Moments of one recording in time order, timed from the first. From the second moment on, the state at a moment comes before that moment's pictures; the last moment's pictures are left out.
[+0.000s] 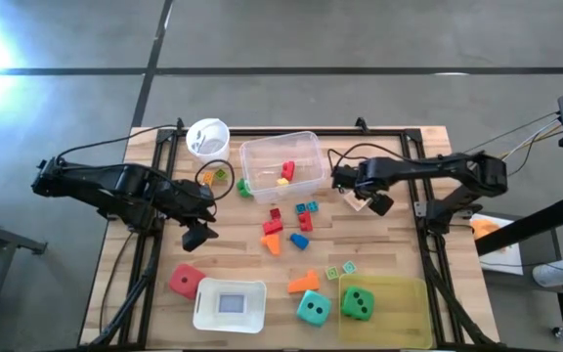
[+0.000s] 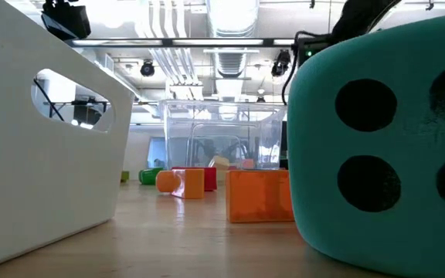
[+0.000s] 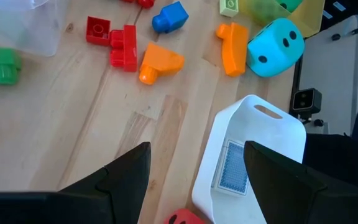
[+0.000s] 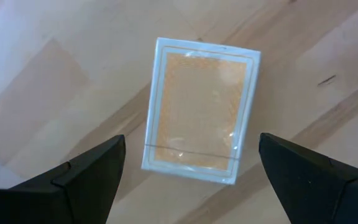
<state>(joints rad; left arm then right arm) -0.18 1.03 1.07 -0.98 0.08 -0.60 -0.24 1.53 0.92 -0.94 0.21 2.08</state>
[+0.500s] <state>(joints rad) -0.18 1.02 1.07 -1.00 0.10 -0.61 -0.26 1.56 0.83 -0.80 0.16 2.07</state>
